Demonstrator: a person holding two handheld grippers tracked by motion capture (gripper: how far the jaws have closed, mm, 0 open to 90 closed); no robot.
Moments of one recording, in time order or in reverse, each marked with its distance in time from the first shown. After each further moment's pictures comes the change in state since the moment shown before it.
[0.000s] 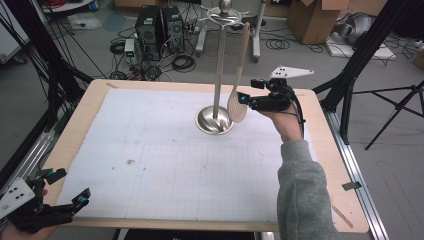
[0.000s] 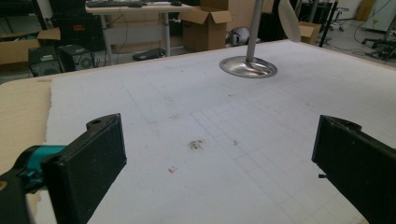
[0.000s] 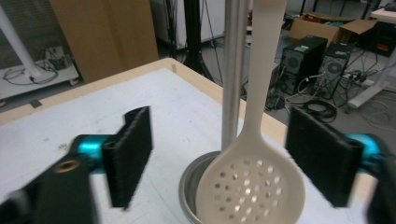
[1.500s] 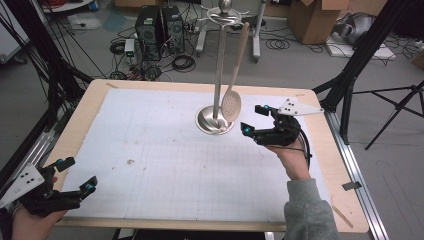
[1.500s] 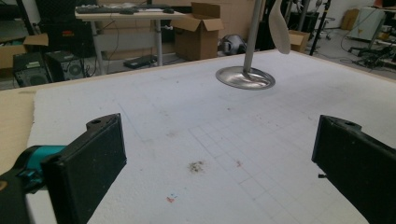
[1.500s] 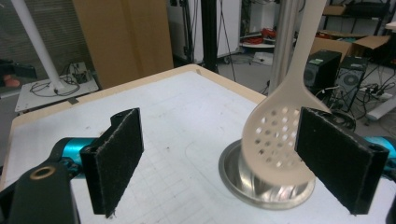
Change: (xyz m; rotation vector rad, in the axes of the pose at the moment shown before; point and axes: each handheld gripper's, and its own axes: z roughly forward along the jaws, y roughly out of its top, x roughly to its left) left arm 0.012 0.006 0.028 -0.030 -0.043 -0.010; right arm 0.047 -0.059 -0.039 -0.090 0.037 0.002
